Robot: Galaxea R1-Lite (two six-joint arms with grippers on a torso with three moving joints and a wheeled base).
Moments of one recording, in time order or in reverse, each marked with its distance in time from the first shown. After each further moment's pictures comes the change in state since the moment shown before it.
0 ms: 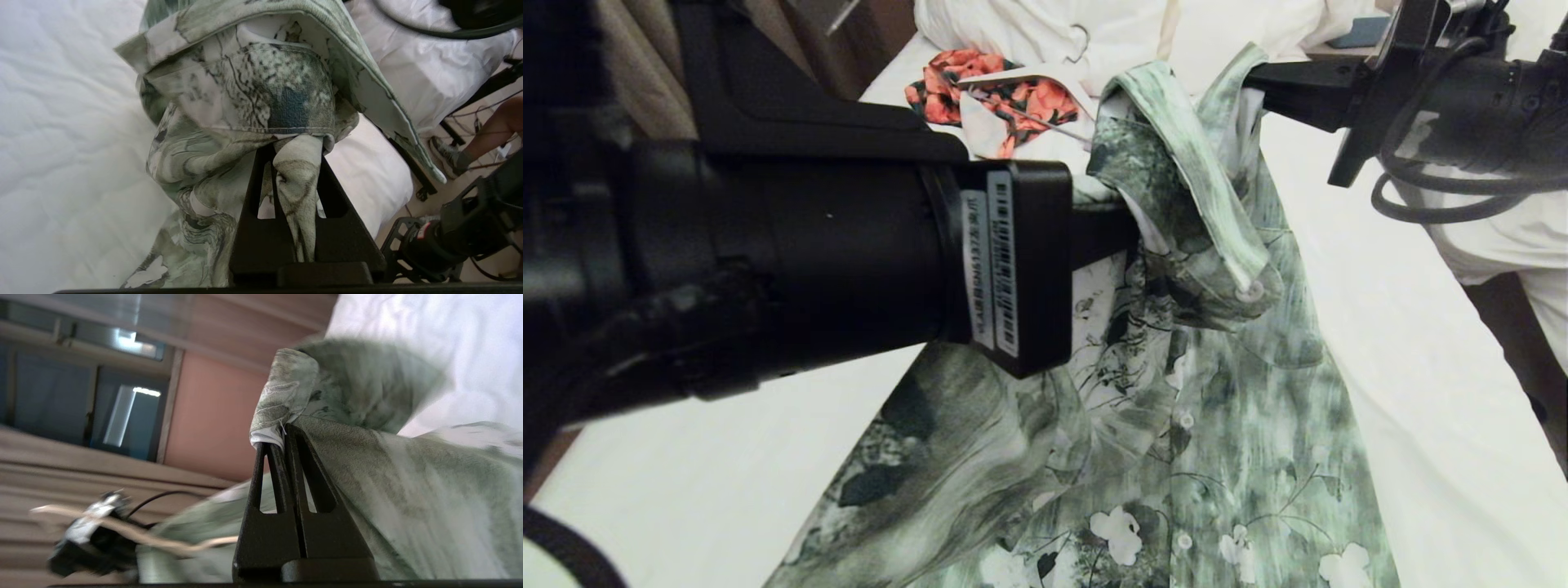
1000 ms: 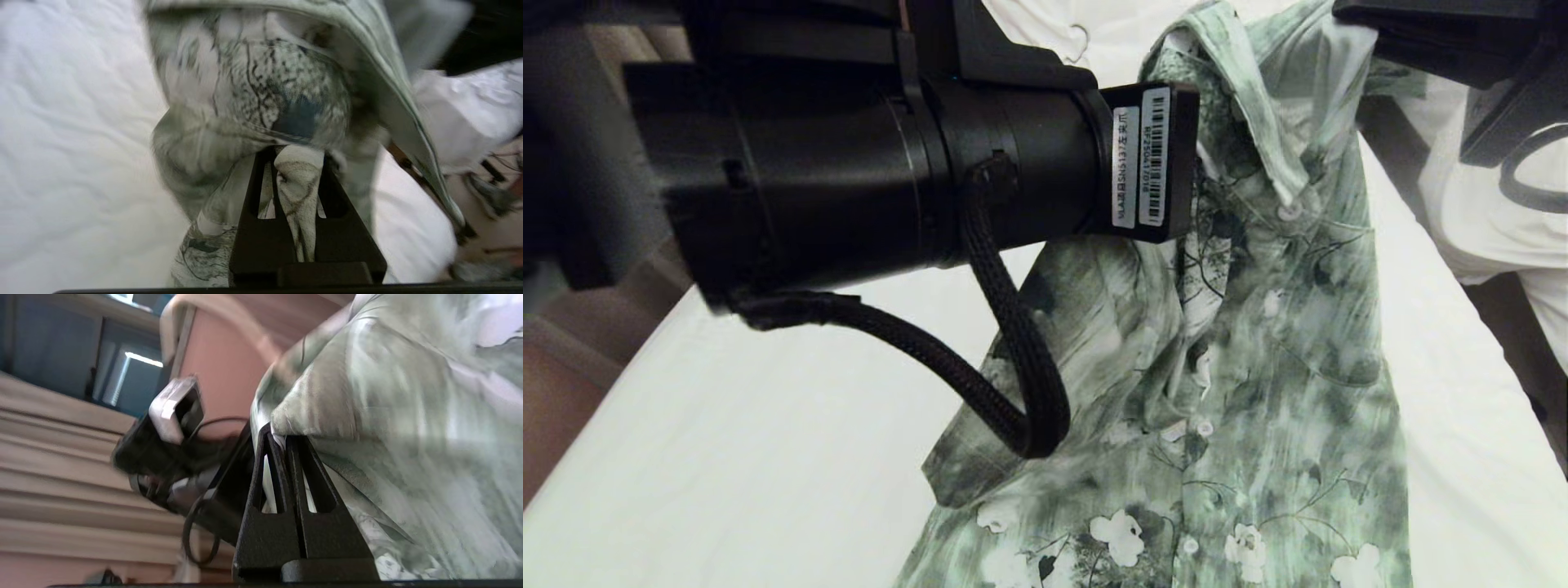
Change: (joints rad) left arm 0.077 0.193 -0.193 -0.089 0.000 0.068; right arm 0.075 -0.237 0.024 0.261 0.000 -0.127
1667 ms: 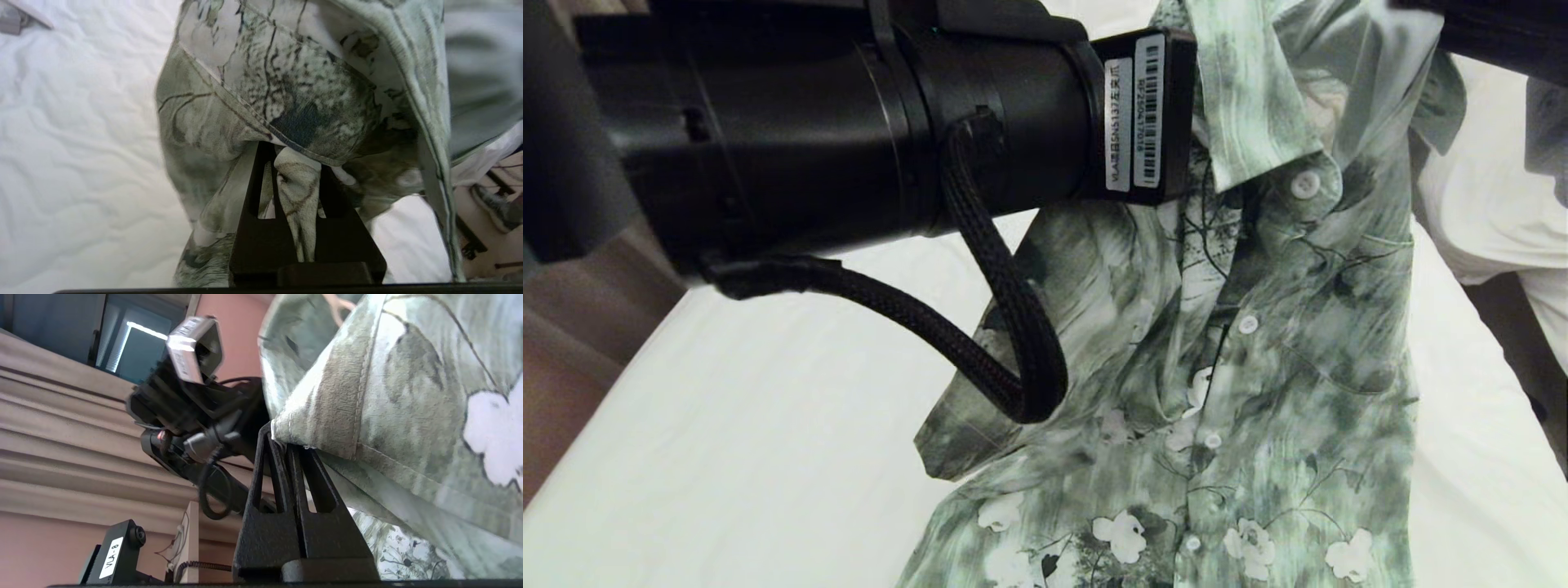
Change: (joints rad) left arm -0.008 -0.008 -0.029 -0.015 0.013 0.028; right arm 0.079 -0.071 0.002 0.107 -0.002 -0.068
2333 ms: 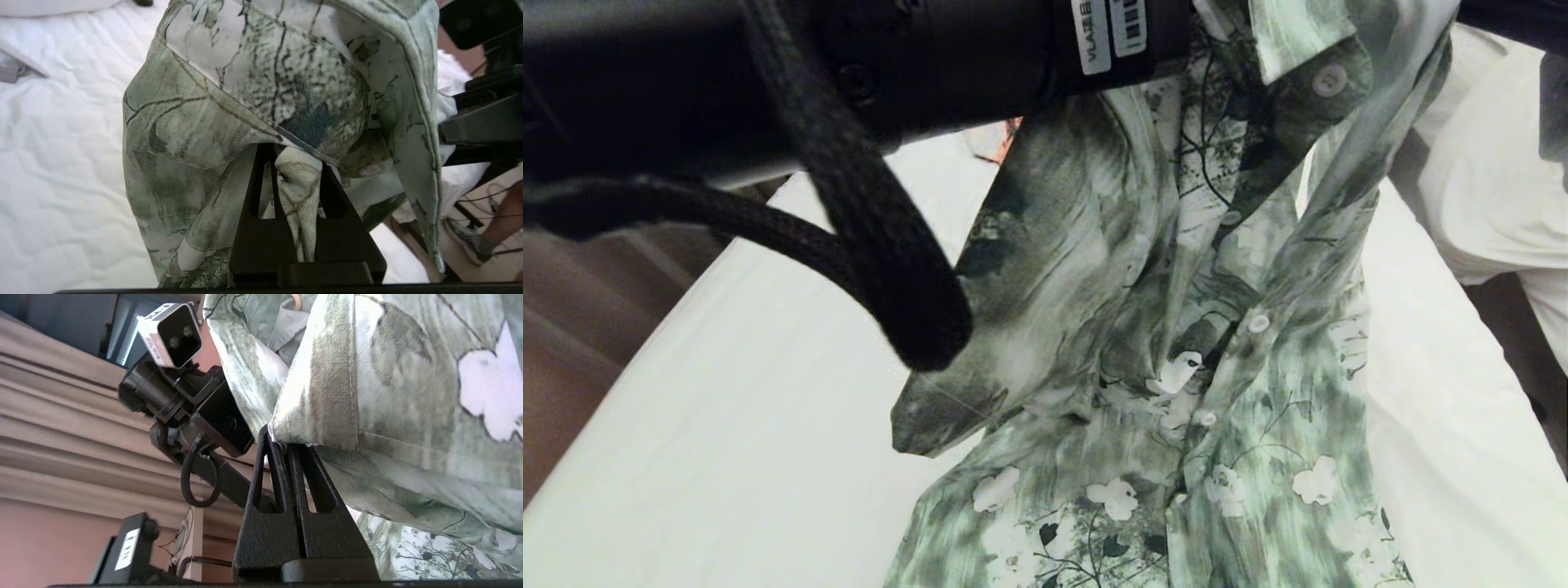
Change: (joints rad) left arm -0.037 -0.052 -0.003 -0.090 -0.016 0.000; right arm 0.034 -0.013 -0.008 -0.009 -0.004 -0.001
